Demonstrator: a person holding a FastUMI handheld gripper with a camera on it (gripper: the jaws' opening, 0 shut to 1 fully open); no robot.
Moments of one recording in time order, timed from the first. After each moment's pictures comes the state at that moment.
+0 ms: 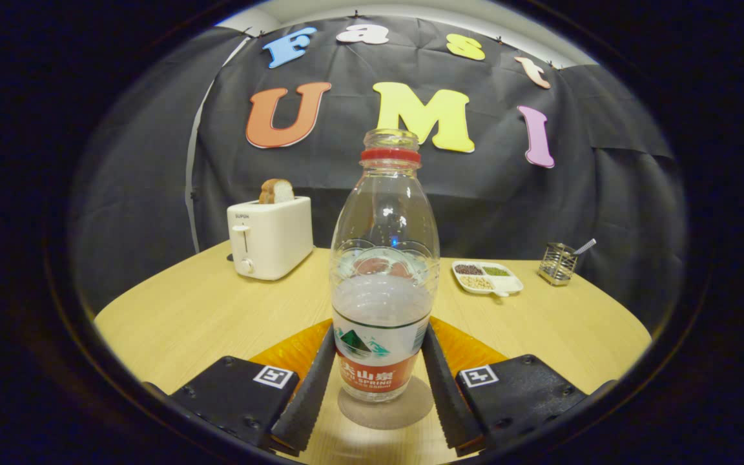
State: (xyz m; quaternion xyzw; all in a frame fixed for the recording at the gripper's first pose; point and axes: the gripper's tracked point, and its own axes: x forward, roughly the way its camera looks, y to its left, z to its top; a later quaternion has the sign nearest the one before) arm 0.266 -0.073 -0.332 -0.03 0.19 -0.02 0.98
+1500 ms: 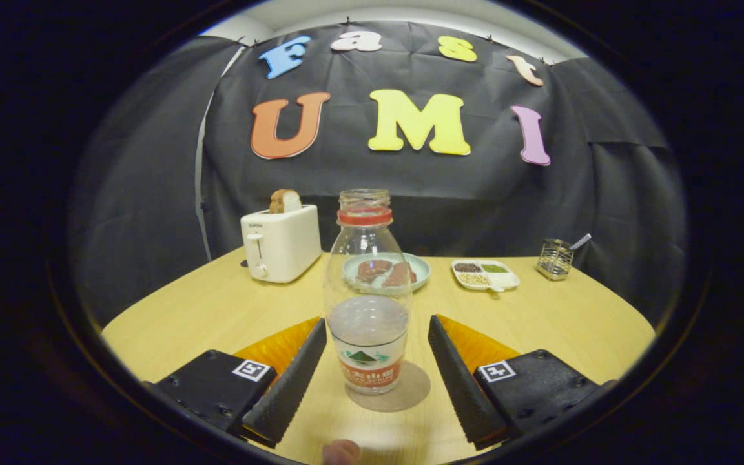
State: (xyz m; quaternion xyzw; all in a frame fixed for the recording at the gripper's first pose) arm 0.225 -0.069 -0.299 -0.01 0.16 -0.01 0.99
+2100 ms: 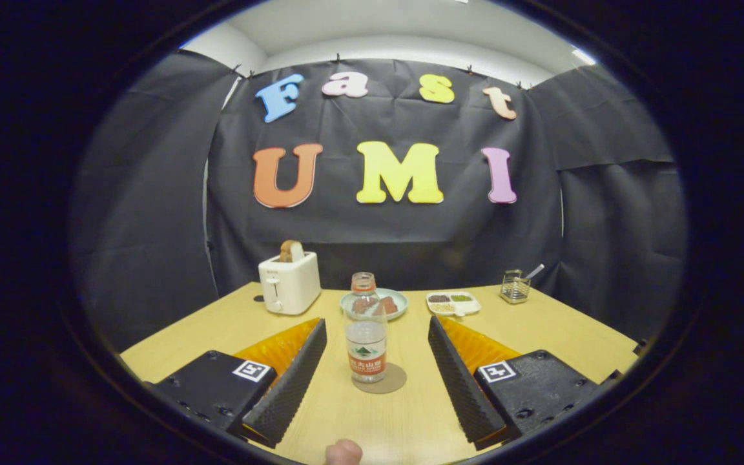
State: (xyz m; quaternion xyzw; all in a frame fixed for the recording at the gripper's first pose) arm 0.101 -0.070 -0.180 0.02 0.07 -0.03 1.00
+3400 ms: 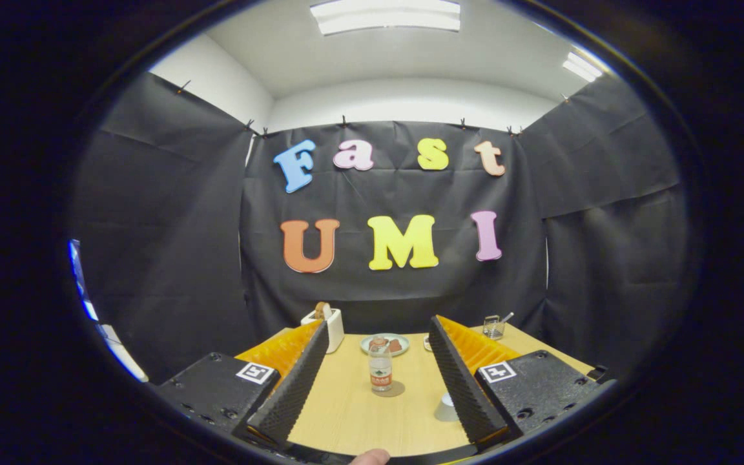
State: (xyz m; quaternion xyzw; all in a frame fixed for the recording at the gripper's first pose) arm -0.080 -0.048 -0.014 0.01 -0.01 -0.01 1.00
